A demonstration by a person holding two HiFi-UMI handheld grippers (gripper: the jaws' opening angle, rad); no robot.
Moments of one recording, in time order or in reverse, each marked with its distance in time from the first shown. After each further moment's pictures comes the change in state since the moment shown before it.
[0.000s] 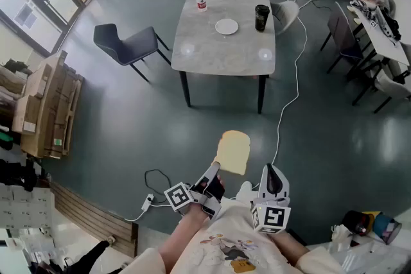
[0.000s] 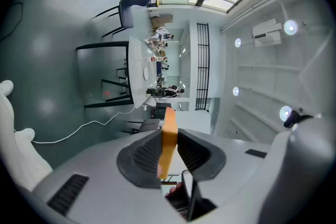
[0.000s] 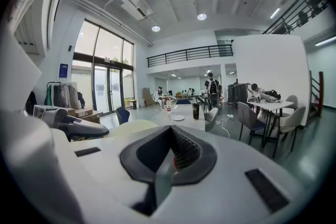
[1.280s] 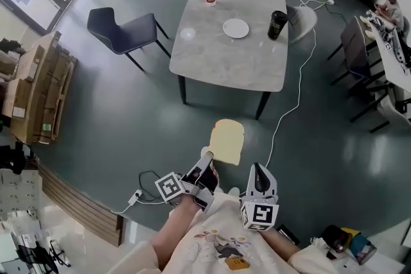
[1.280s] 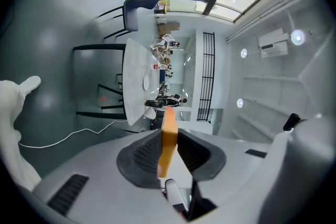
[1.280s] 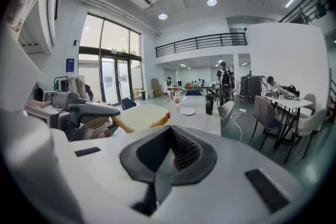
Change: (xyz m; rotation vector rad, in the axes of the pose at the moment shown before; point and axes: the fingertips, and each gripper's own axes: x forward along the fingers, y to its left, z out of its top) left arm 0.127 0.002 0.097 -0.070 -0.103 -0.020; right arm 0.155 -0.009 -0.008 -0.055 0.101 0.122
